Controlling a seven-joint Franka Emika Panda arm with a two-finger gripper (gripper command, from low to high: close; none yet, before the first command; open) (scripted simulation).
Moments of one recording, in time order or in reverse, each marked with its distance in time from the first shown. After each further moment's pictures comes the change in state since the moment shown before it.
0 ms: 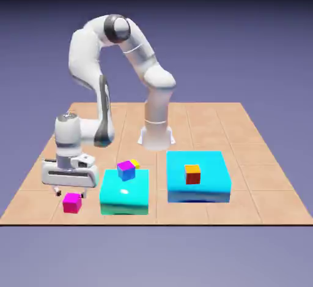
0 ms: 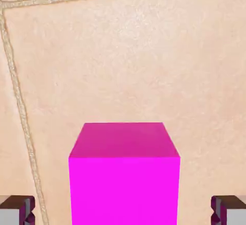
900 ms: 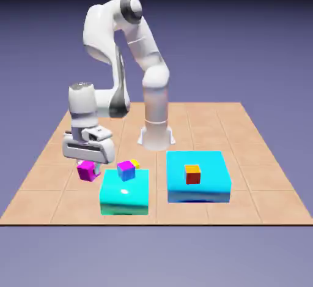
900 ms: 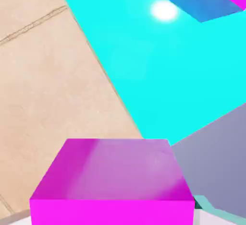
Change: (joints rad) arm -0.706 0.258 0.906 -0.199 0.154 -0.324 0.533
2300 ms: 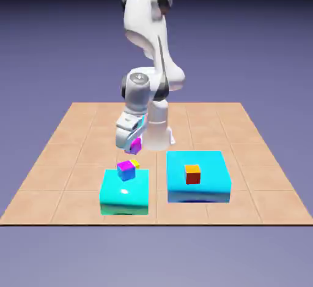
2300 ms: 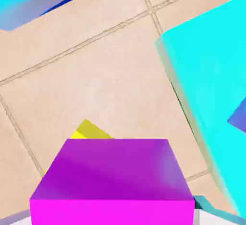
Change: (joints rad) arm -1.359 -0.027 1.522 -0.562 -0.066 -0.221 1.793
